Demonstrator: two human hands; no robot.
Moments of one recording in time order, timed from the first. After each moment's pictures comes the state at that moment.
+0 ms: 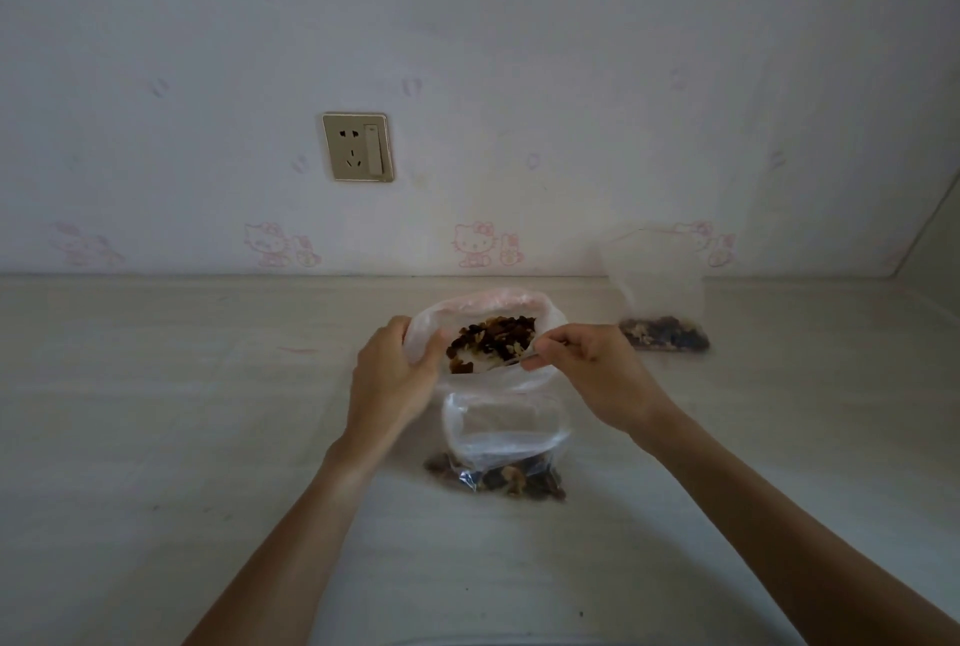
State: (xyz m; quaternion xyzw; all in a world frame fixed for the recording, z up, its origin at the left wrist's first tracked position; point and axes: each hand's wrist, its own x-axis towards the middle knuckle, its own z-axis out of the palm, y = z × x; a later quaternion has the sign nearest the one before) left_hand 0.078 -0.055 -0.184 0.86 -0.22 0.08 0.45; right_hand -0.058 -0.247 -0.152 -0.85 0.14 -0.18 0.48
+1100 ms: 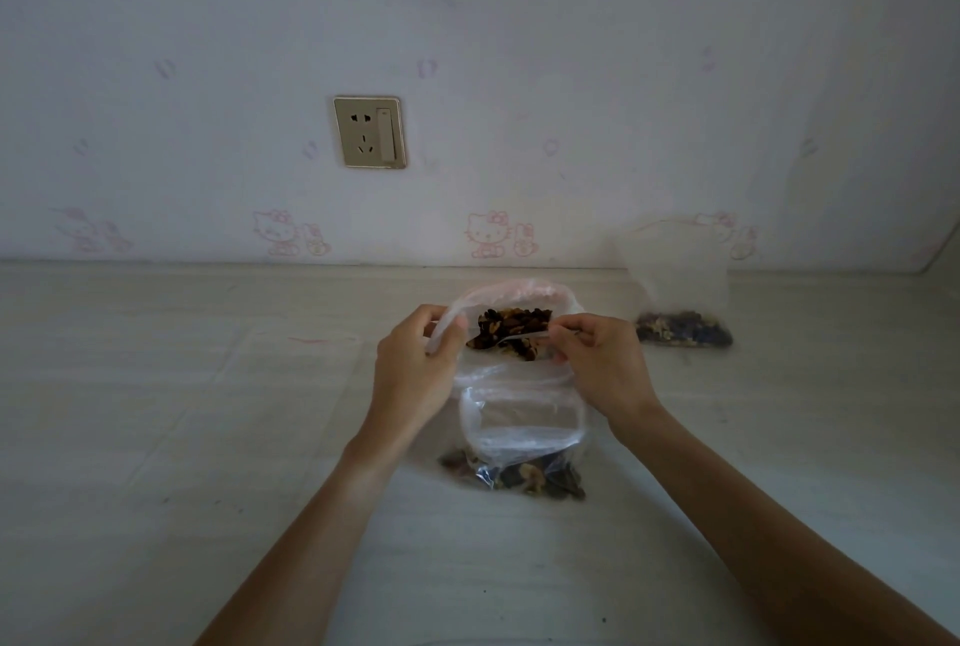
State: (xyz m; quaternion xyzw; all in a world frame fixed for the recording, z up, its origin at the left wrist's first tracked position) left_hand 0.071 -0.058 -0.180 0.81 -0.25 0.06 0.53; right_hand -0.034 -0.237 -0.173 -0.76 0.23 -0.26 0.54
